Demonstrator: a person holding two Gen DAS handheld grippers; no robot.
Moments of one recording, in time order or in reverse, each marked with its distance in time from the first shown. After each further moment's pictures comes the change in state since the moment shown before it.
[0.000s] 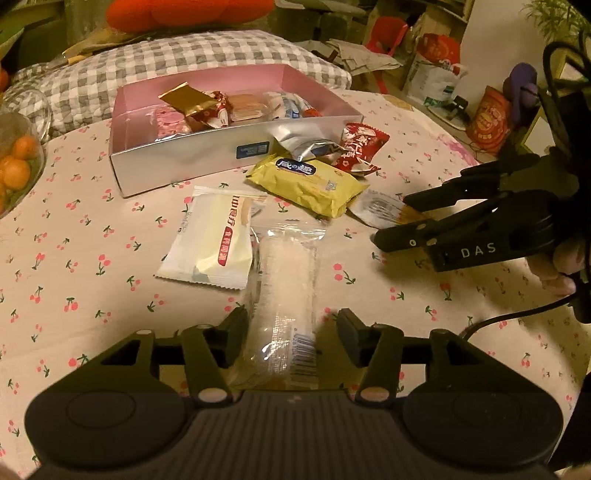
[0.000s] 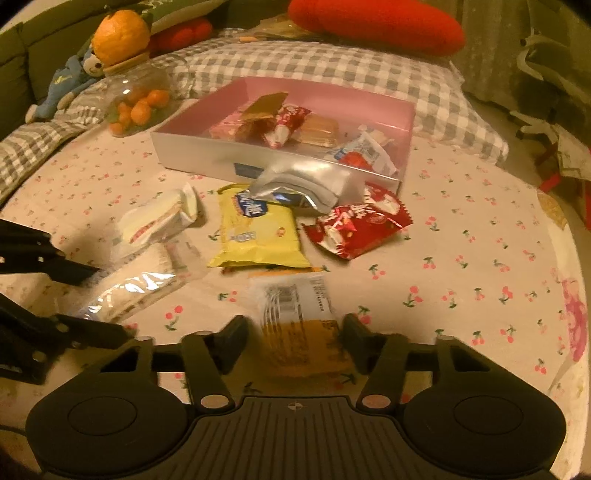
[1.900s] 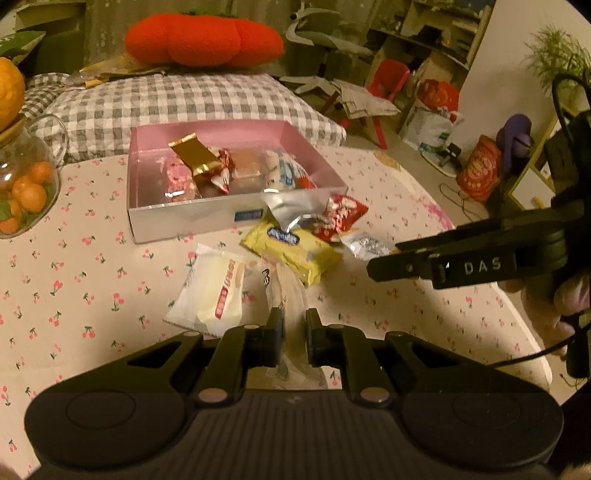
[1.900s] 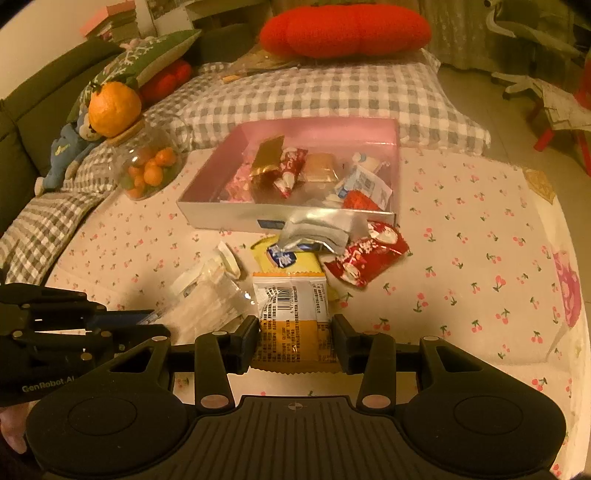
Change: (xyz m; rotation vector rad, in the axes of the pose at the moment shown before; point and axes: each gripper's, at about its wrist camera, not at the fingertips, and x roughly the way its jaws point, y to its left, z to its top) left arm -0.044 0.000 0.031 -0.100 -0.109 -0.049; right arm -0.053 -0.001 0.033 0.211 -0.013 0.077
